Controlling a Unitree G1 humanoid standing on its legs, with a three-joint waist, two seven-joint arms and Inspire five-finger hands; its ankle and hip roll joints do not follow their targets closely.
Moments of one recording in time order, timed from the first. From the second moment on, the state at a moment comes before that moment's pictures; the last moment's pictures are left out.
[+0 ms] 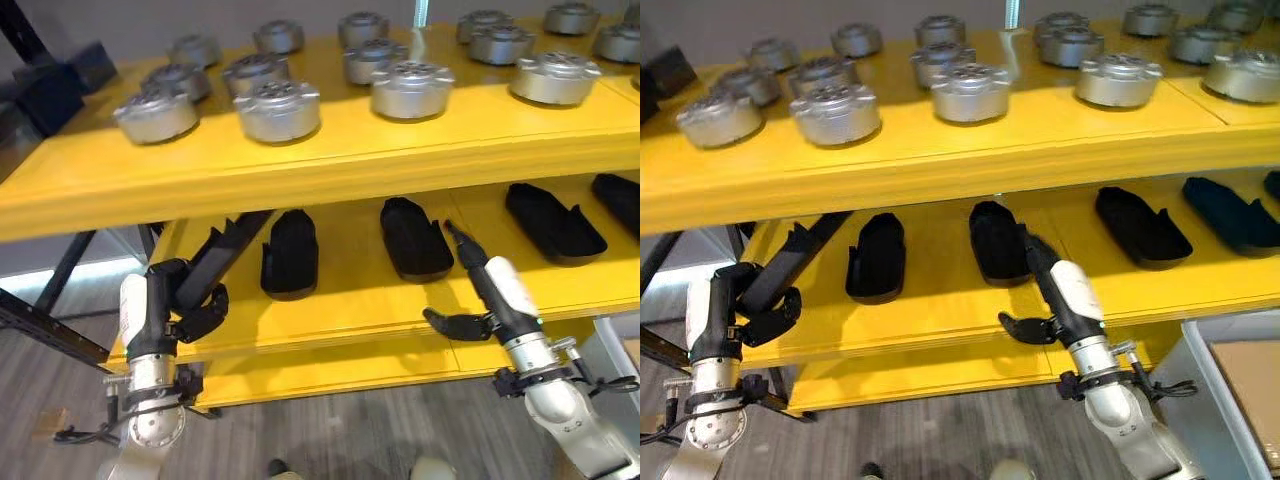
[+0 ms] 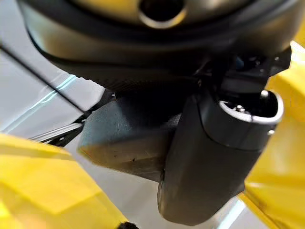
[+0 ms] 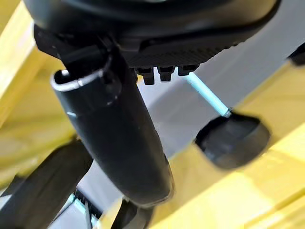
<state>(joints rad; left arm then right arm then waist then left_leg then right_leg) 0.22 0.57 0.04 -0.07 0.17 -0.19 0.51 0.14 -0.70 0.20 -0.19 -0.23 -0.22 -0.25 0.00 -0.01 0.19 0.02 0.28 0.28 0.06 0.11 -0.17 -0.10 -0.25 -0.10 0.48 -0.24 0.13</state>
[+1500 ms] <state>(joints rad) -0.58 0.73 -0.07 0.28 0.14 0.03 0.79 -0.75 -1.02 0.40 -0.32 -0.68 -0.26 -0.15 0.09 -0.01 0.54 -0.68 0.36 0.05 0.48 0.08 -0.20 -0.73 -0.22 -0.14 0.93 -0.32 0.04</state>
